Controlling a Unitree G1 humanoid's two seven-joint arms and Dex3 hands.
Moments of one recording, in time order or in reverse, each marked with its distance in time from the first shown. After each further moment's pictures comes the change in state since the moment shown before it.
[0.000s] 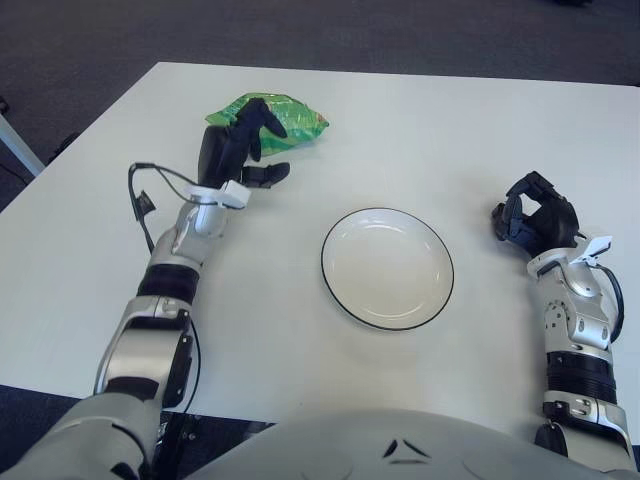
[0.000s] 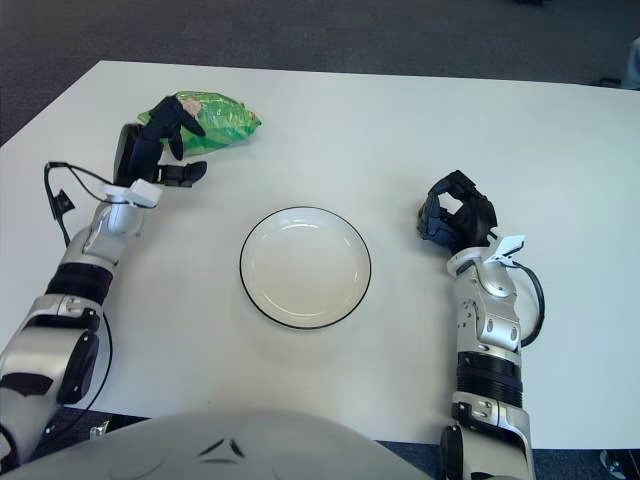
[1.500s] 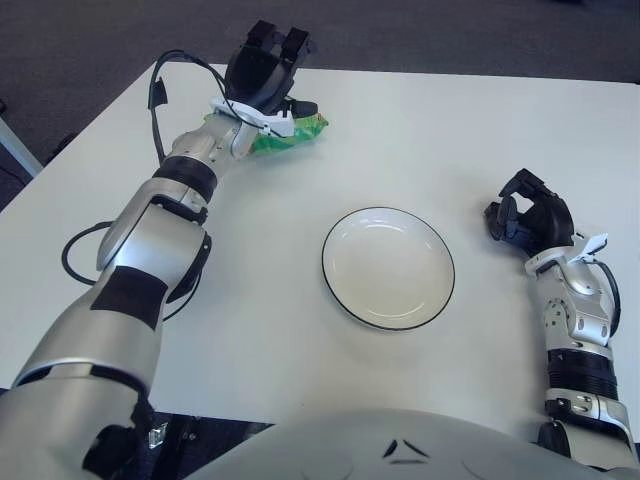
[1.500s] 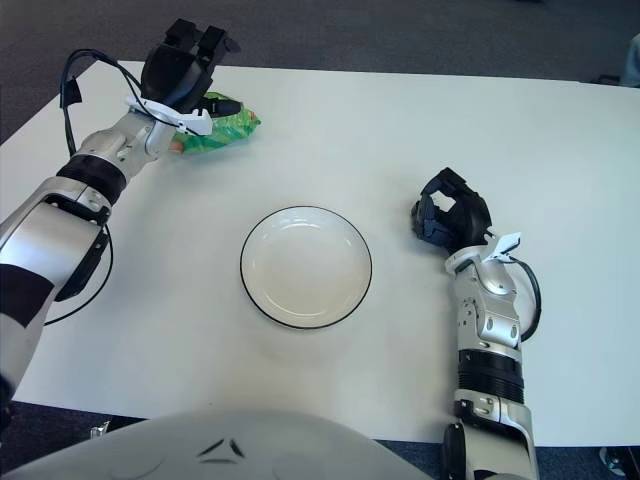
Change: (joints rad) left arm -0.583 0.037 -0.504 0.619 0.301 0.413 0.252; right arm -0.004 -0.020 0.017 0.016 0.001 0.003 0.064
